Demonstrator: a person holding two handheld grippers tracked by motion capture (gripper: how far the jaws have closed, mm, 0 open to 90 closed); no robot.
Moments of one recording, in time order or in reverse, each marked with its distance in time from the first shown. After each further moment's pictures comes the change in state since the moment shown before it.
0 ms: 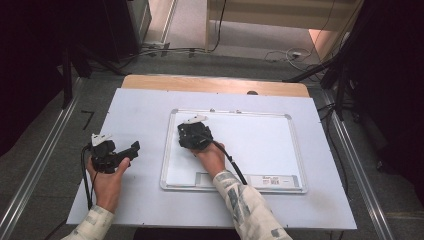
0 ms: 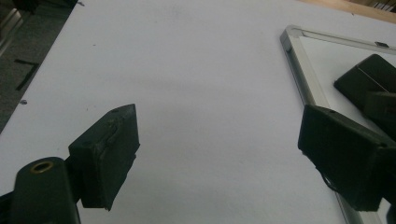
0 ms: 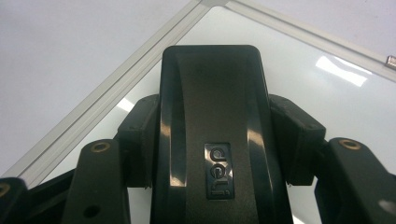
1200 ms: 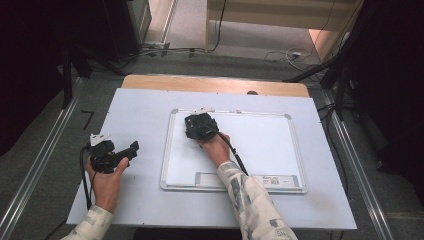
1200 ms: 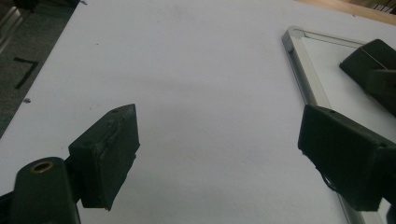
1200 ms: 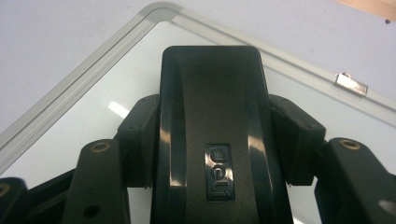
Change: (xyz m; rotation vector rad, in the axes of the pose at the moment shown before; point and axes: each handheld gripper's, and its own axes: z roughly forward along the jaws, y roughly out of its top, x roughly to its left) left arm 0.003 0.001 0.000 0.002 -0.003 -0.010; right arm -0.033 0.017 0.017 0.007 -0.047 0.029
